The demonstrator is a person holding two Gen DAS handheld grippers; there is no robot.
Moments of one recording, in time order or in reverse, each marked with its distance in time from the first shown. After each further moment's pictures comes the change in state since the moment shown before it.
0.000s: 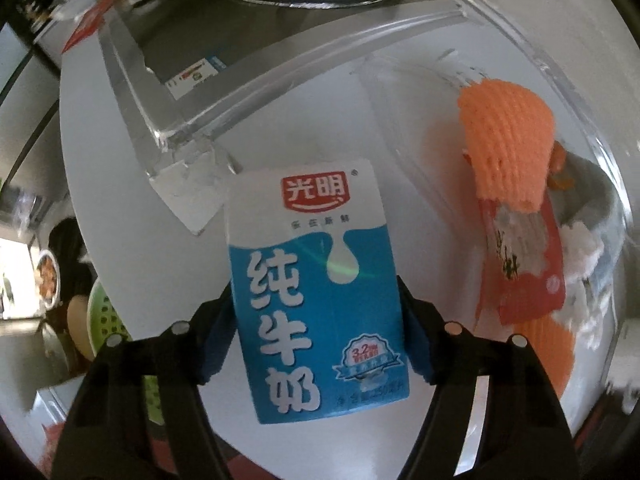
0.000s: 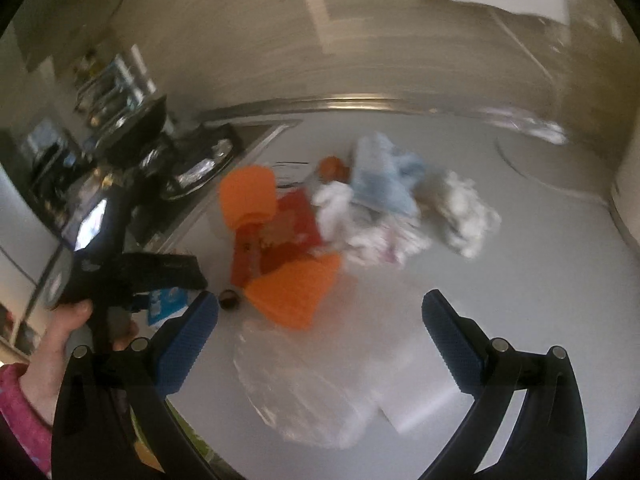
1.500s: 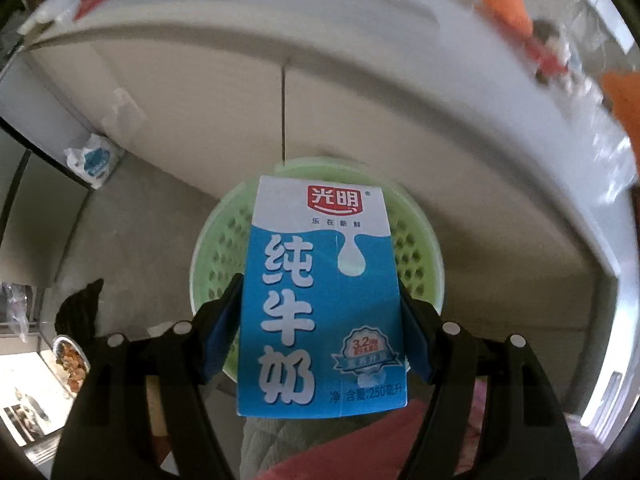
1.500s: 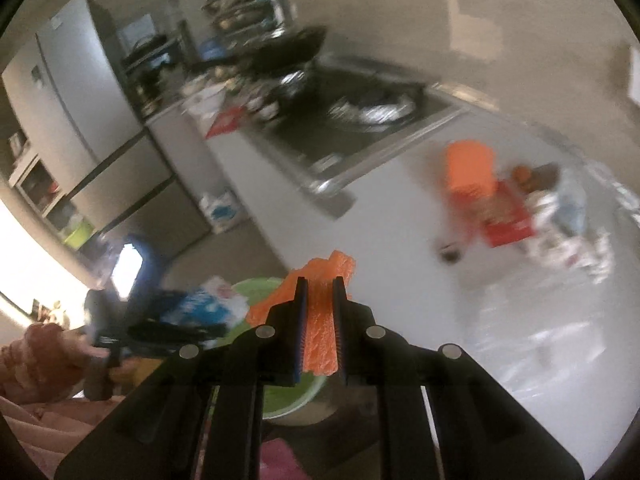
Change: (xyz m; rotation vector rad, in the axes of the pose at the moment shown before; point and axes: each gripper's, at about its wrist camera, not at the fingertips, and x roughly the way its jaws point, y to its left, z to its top) left arm 0.020 0.241 -0.122 0.394 0.013 -0.116; right arm -0.022 0.203 -0.062 -0.363 0.153 0.227
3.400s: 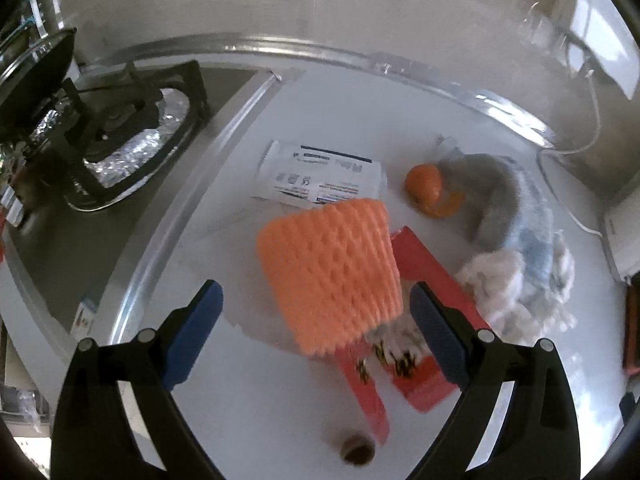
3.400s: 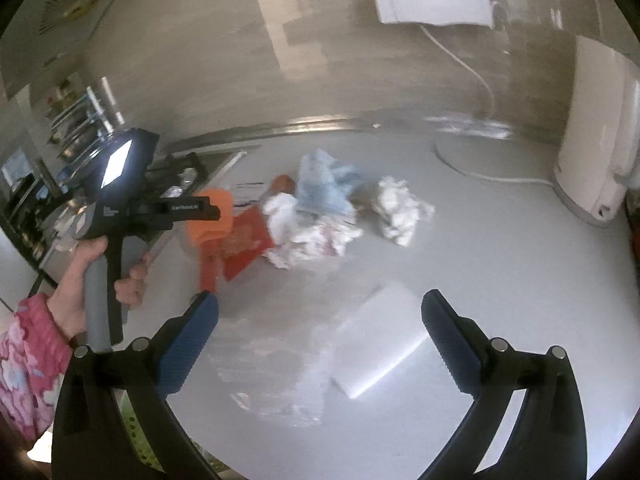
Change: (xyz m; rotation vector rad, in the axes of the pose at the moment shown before) left arm 0.000 -0.247 0.296 0.135 -0.240 0.009; right arm -0.072 -0.219 -0.061 0.472 -0.248 -0.363
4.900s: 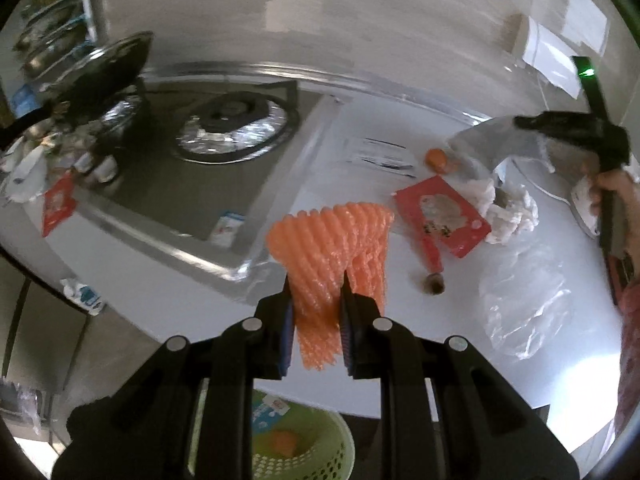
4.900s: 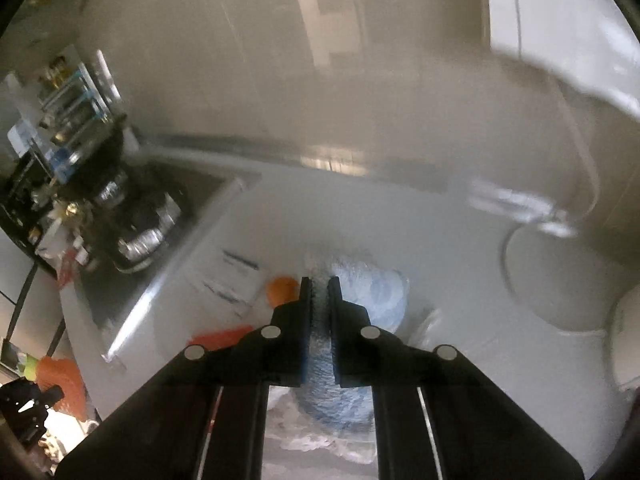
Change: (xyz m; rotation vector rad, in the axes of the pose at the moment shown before) left arm -0.150 0.109 -0.118 0.001 -0.140 -0.008; right arm 0.119 0.035 0.178 -0.147 0.097 0.048
